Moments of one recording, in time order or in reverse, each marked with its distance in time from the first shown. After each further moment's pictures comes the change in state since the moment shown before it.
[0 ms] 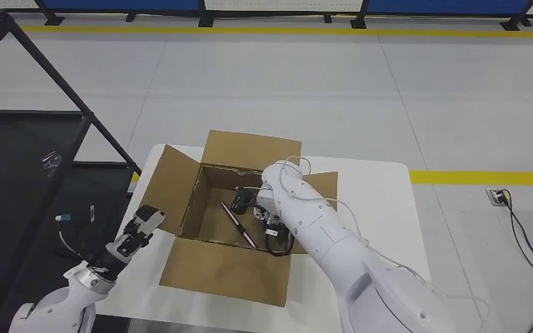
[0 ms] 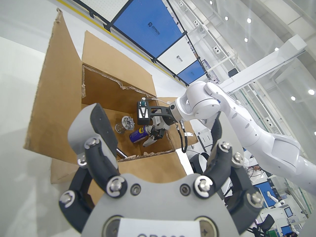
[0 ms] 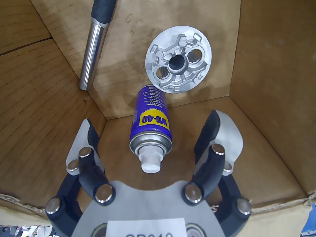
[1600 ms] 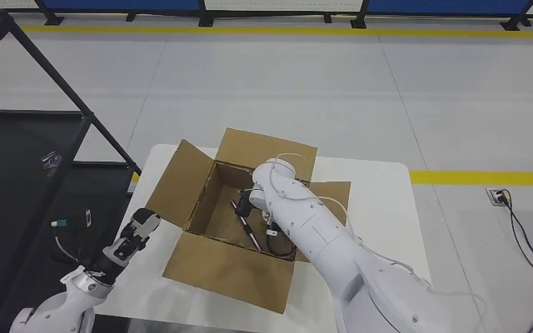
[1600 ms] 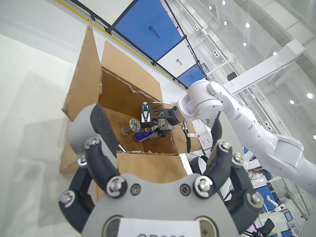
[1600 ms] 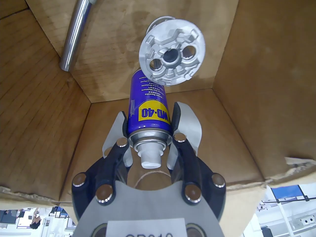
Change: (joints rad) left arm 0.032 0.010 -0.007 0.009 -0.014 -0.027 0.036; right arm 0.040 -0.028 -0.086 0.006 0.026 -0.003 0.120
